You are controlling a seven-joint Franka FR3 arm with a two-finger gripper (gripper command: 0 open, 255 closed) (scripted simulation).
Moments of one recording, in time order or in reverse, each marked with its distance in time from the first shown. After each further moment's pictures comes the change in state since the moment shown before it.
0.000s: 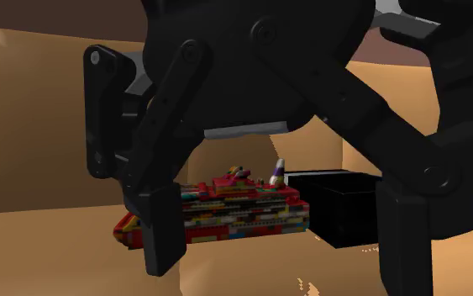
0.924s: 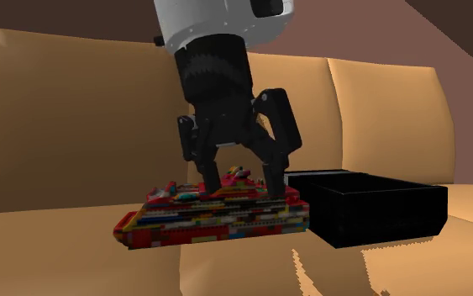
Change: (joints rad) arm -0.094 0.341 0.236 0.202 -0.020 0.252 0.493
